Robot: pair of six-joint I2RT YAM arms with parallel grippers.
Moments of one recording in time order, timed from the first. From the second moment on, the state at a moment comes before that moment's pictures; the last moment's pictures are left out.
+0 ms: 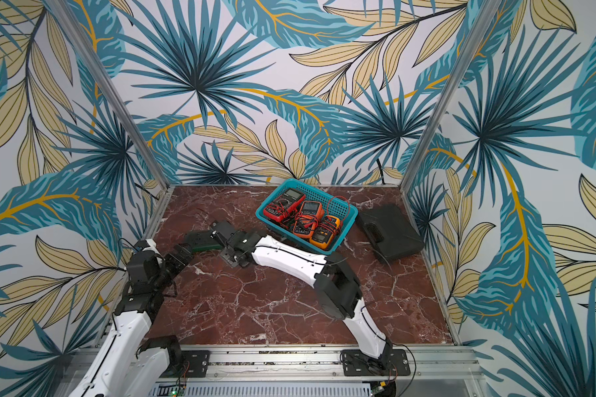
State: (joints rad) left arm 0.17 0.76 0.42 -0.09 0.20 -0.73; right arm 0.99 2.07 1.89 -0.70 0.31 0.08
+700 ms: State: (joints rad) left arm -0.35 1.13 0.67 0.46 0.64 -0.56; right arm 0.41 1.55 1.32 -0.05 -0.58 0.55
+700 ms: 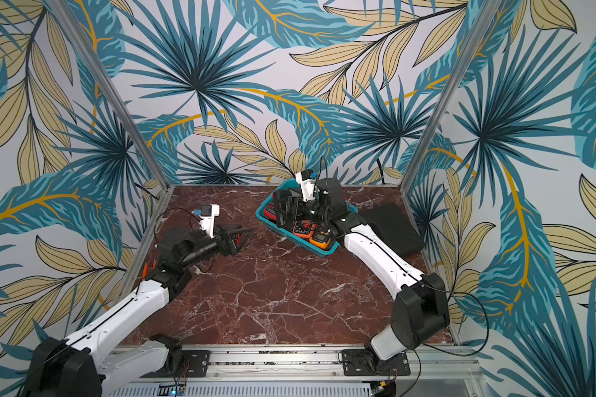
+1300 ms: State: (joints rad) left arm -0.39 1.43 0.91 0.83 0.87 -0.71; right arm 0.37 1.64 1.31 0.53 -0.95 1.00
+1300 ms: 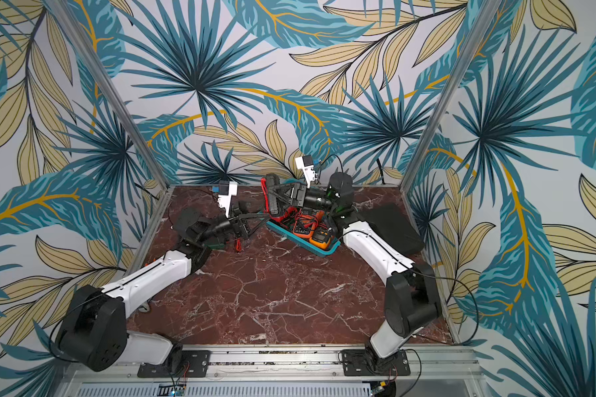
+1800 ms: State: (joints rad) left arm -0.43 1.57 1.01 0.96 0.91 -0.86; right arm 0.37 1.64 1.31 0.58 -0.97 1.01
